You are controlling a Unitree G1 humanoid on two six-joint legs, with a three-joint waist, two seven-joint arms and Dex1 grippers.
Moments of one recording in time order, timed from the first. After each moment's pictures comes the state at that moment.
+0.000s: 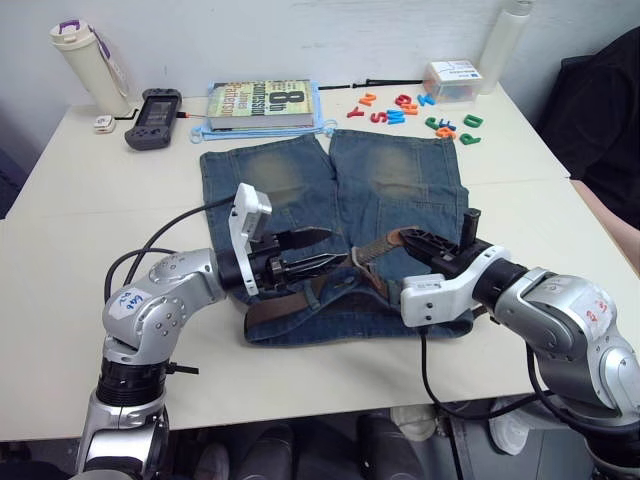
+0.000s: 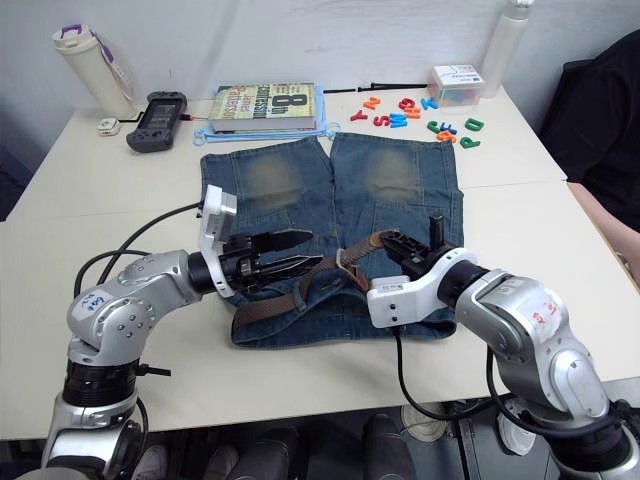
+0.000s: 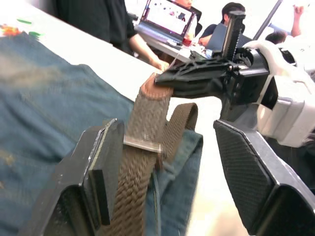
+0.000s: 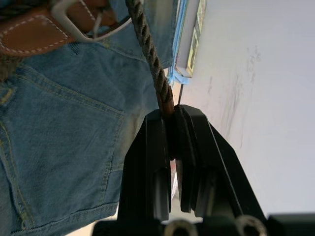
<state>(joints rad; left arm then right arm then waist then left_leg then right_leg) -0.50 0.46 -0.03 -0.35 -0.65 0.74 -0.71 -0.31 -0.73 0.10 -0.66 -0.76 0.00 0.82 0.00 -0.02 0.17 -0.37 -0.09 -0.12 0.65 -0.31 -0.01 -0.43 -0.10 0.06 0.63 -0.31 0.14</state>
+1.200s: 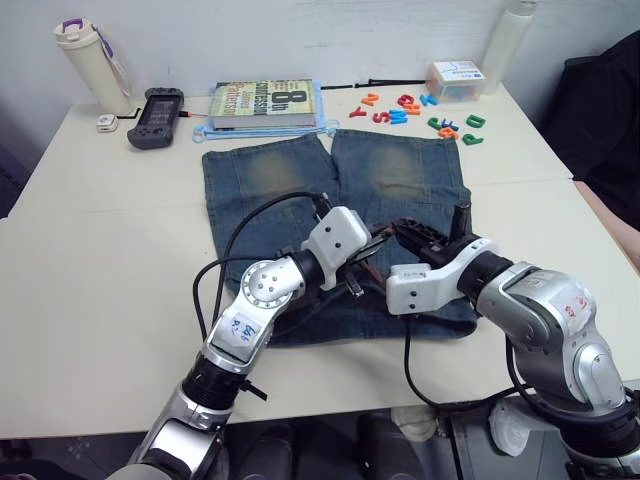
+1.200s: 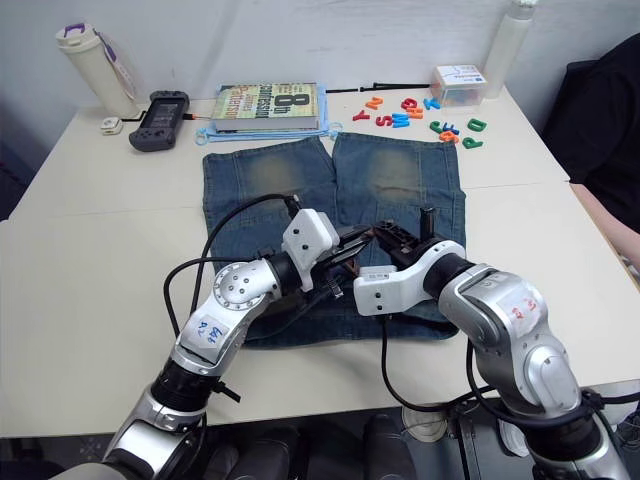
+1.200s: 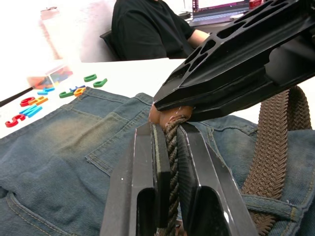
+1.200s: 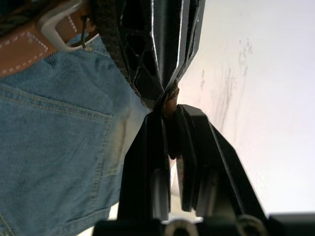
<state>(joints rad) -0.53 0.17 -0.30 -0.18 -0.07 0.32 -0.43 -0.33 -0.60 0.13 -0.67 -0.84 0.09 0.84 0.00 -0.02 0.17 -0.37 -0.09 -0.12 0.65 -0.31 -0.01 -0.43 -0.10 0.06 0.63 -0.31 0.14</state>
